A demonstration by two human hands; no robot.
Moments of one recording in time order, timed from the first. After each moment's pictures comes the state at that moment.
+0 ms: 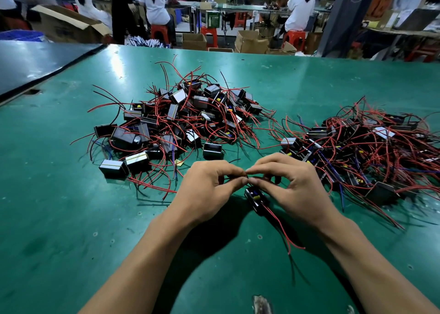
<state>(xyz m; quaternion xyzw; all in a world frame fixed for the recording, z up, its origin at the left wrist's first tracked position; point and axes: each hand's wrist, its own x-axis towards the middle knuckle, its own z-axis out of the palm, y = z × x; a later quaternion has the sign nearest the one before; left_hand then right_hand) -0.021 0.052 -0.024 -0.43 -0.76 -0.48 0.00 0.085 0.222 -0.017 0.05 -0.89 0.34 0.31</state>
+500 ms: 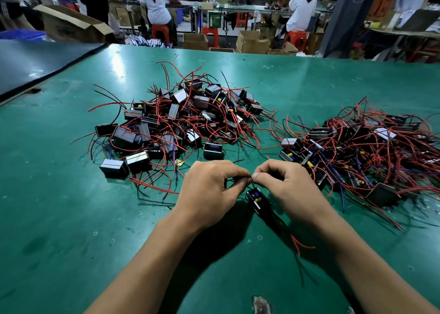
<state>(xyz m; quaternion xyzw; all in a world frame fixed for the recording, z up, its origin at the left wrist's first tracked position) -0.010 0.054 -0.019 -0.45 -0.78 -0.43 0.09 0.083 0.213 -0.013 -0.10 -0.85 0.47 0.19</state>
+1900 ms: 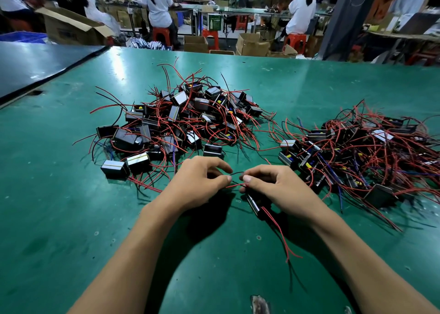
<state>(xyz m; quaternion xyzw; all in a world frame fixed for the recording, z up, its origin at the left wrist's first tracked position) -0.038 0.043 -0.009 -0.35 -0.84 -0.41 -0.12 0.071 0.216 -0.020 -0.14 -0.78 0.60 0.06</state>
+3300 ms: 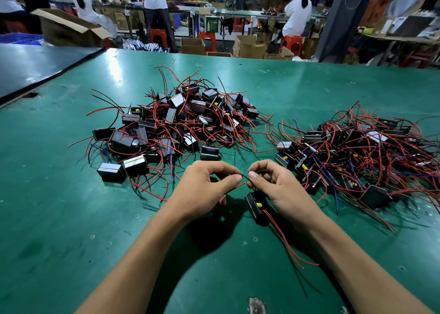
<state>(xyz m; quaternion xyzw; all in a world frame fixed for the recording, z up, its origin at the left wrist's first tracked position) -0.015 0.048 -0.007 -0.34 -0.76 -0.54 -0.15 0.075 0.213 -0.025 -0.13 -0.73 0.65 0.14</state>
